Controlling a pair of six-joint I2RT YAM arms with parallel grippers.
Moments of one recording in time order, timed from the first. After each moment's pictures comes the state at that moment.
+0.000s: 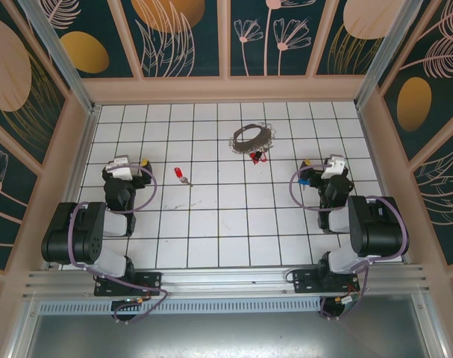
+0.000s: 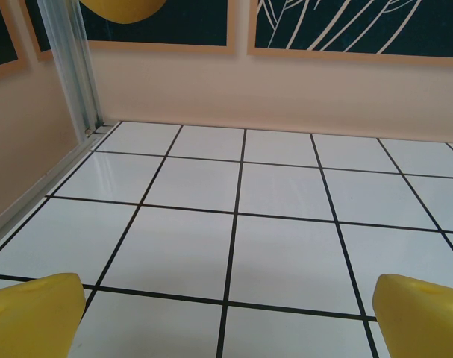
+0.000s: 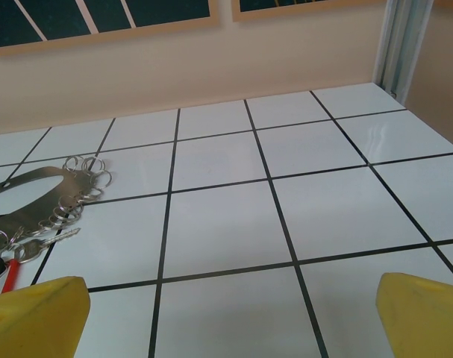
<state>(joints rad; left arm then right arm) 0.00 1.52 0.22 1.17 -0.09 -0.07 -0.03 1.53 0.22 1.13 -0.01 0.10</state>
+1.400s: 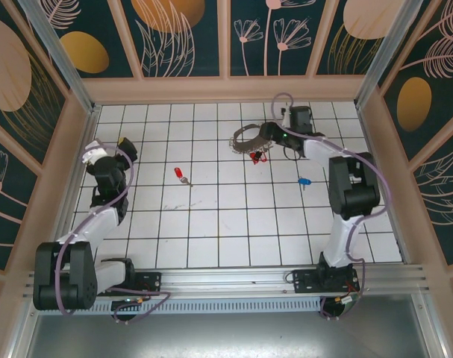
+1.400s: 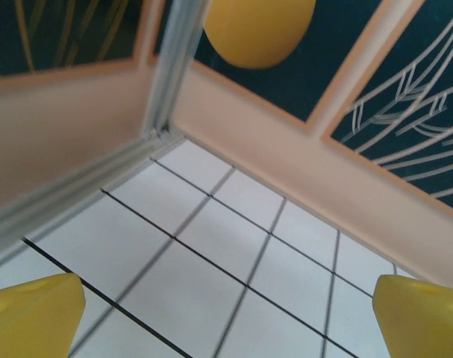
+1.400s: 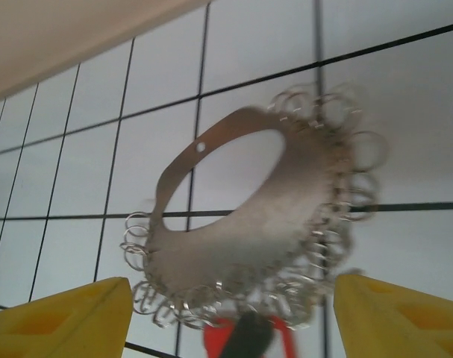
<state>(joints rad) 0.00 1.21 0.49 0.52 -0.30 -0.50 0.23 1.95 1.32 -0.06 -0.31 0.44</state>
